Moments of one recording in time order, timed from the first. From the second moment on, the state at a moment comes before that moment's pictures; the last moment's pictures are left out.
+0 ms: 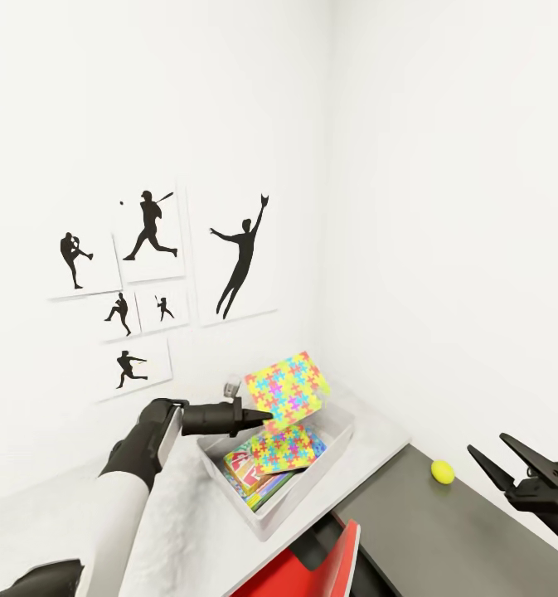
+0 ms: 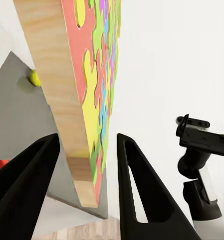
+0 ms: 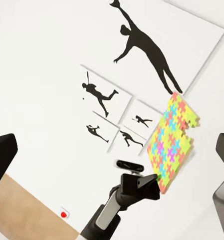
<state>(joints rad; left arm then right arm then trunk) -0.77 -0.08 0.17 -0.74 -0.04 1.02 -1.22 0.01 -0.29 -0.55 -1.48 -1.19 0.97 0.93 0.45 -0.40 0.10</state>
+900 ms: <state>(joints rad) -0.77 -0.17 0.23 -0.60 0.04 1.01 -1.08 0.01 -0.28 -0.55 -1.48 -1.19 0.97 0.93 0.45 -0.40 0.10</state>
